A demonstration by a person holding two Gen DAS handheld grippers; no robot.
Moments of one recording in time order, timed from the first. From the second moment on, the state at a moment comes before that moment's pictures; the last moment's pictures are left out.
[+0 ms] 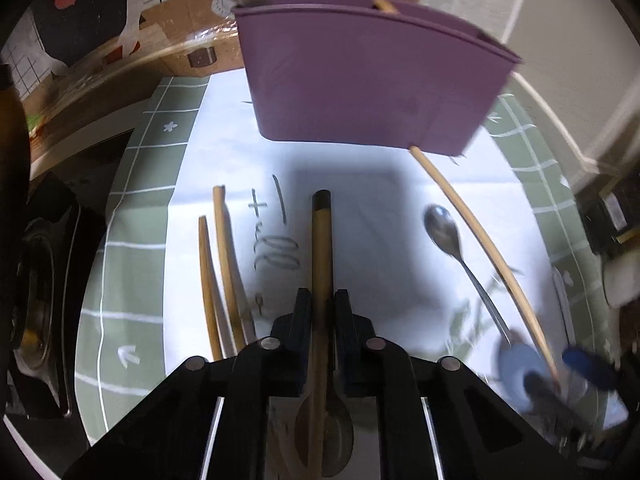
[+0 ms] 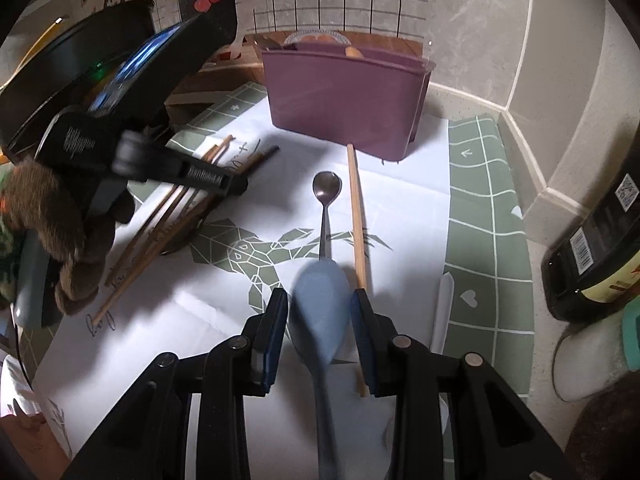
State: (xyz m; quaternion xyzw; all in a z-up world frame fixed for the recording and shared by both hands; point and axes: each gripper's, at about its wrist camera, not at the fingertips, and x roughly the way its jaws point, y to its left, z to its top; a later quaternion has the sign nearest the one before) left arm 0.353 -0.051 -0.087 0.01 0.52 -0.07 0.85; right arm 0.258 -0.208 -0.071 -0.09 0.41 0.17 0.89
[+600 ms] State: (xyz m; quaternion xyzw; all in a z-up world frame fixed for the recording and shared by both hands) left arm 0.248 0.006 -0.064 -0.09 0.48 -0.11 0.86; right arm 0.259 -0.202 -0.069 -0.10 0.41 0.18 0.89
